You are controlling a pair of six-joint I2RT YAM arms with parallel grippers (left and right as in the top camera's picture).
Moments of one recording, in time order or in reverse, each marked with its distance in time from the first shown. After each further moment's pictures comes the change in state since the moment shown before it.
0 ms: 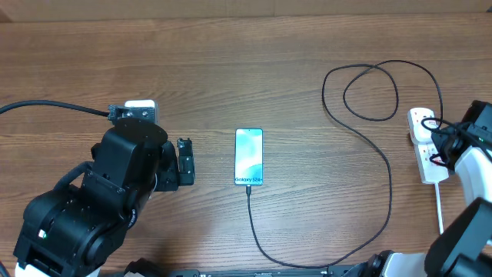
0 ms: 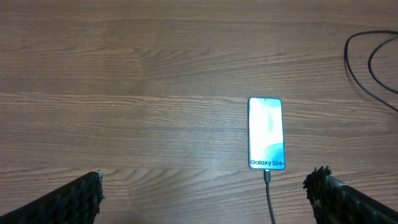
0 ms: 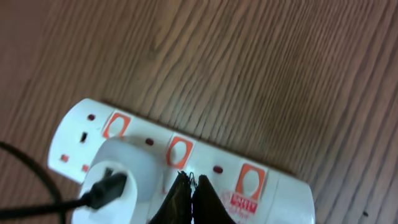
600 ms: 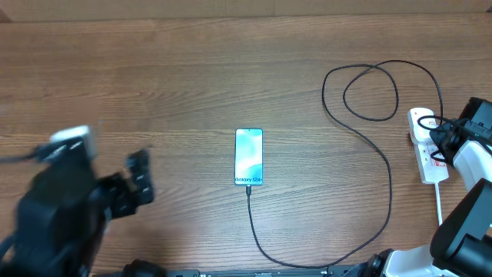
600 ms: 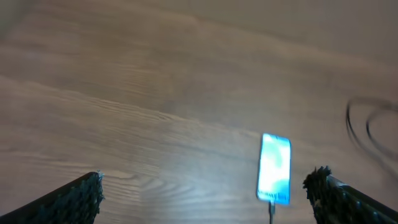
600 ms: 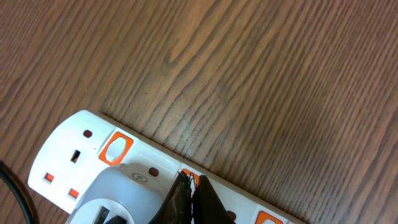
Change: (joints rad) left arm 0.222 -0.222 -0.002 0.001 0.001 0.000; right arm 0.000 0.090 0.013 0.108 0.005 -0.133
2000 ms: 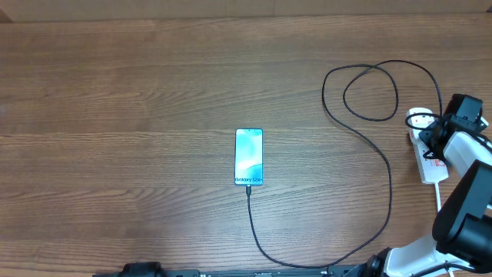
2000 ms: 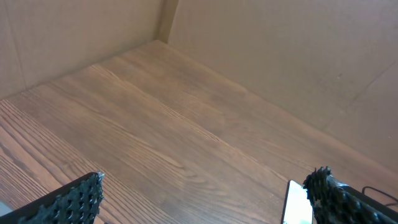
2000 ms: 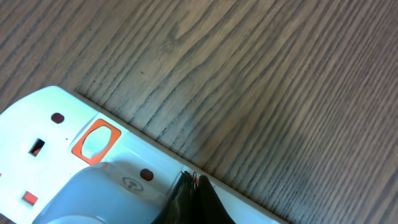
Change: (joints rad) left arm 0.324 -0.663 -0.011 -0.270 -0.001 -0.003; right arm 0.069 0.106 0.028 -0.003 0.081 -0.067
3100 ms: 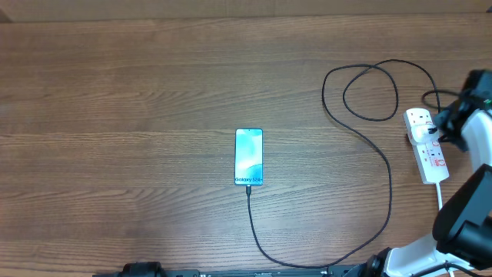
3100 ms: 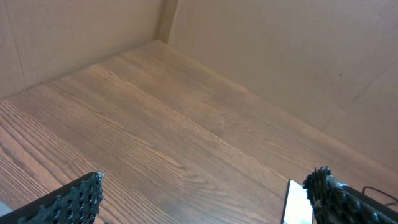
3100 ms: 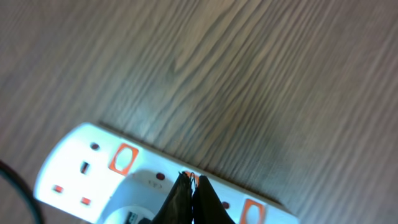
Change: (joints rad) left arm 0.000 0.000 0.000 0.000 0.000 0.000; right arm -0.017 0.000 0.312 -0.393 0.024 0.065
